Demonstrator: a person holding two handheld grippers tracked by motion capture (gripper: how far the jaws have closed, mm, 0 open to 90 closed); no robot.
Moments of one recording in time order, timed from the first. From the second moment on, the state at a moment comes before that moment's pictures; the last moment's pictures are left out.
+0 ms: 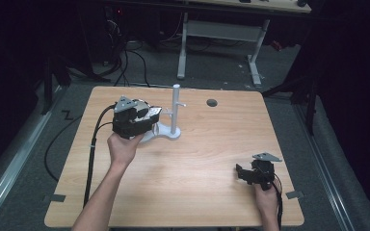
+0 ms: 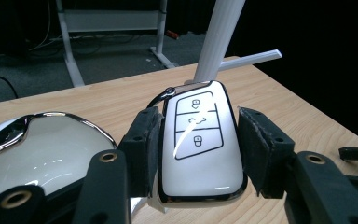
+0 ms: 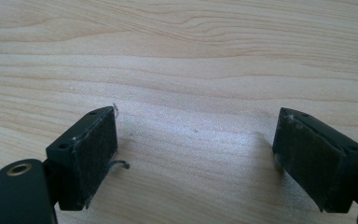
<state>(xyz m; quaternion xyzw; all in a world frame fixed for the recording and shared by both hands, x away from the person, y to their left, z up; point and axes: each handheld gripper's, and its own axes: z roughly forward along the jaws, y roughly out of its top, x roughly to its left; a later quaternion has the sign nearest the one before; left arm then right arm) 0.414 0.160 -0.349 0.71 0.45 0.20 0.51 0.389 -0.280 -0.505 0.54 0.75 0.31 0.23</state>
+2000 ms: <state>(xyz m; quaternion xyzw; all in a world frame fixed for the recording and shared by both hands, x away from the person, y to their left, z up) 0.435 0.143 -0.345 0.70 0.43 0.19 0.53 0.389 -0.280 -0.505 0.54 0.75 0.31 0.23</state>
